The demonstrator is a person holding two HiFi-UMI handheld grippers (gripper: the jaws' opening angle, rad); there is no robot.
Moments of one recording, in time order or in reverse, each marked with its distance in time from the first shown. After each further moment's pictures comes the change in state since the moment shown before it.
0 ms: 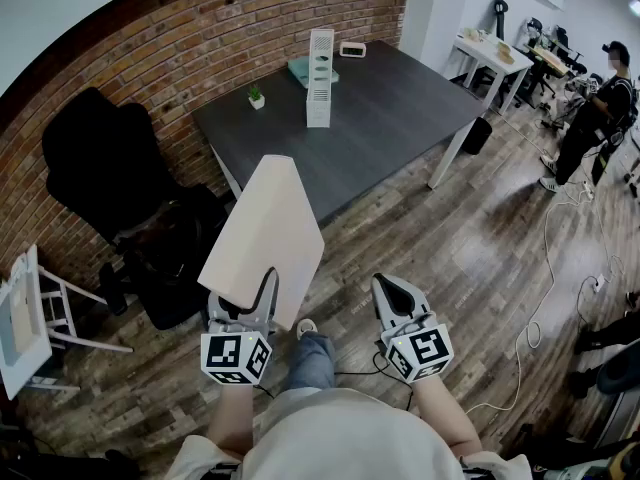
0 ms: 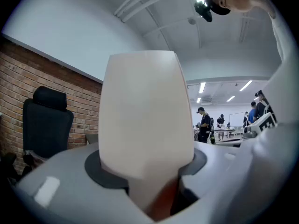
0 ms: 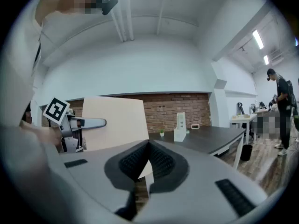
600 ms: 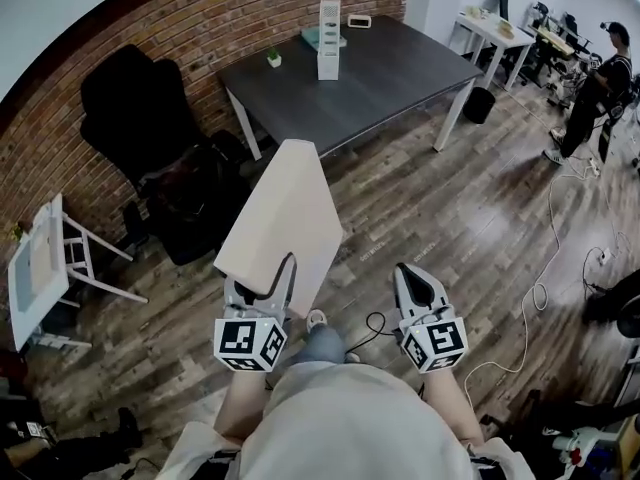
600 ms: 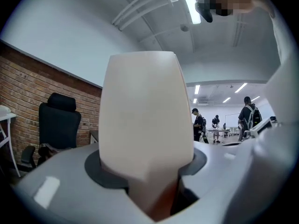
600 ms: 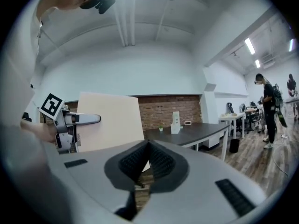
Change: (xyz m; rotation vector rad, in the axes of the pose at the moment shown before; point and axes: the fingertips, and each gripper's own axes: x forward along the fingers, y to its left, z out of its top) left arm -0.202 -0.095 -0.006 0.008 -0.007 -0.021; right arm -0.203 0.091 -0.029 0.026 -0.003 -0.073
